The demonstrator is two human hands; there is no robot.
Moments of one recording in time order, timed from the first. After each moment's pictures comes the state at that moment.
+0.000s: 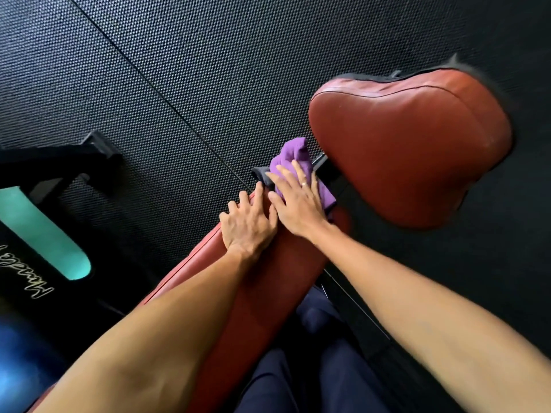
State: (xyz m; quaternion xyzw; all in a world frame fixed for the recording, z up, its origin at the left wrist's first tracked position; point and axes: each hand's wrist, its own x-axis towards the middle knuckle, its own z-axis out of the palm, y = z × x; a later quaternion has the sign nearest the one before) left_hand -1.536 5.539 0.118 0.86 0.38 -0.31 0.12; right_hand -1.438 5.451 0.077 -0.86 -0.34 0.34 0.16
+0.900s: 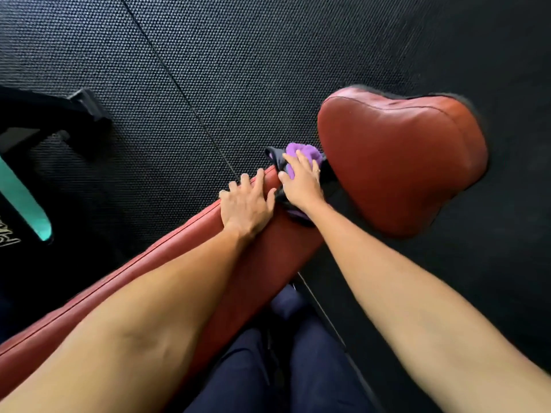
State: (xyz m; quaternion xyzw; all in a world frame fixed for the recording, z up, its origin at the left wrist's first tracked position) left_hand -1.540 5.541 0.114 0.86 0.39 -0.28 0.16; right_hand -1.411 5.471 0.072 -0.87 -0.22 0.41 0.15
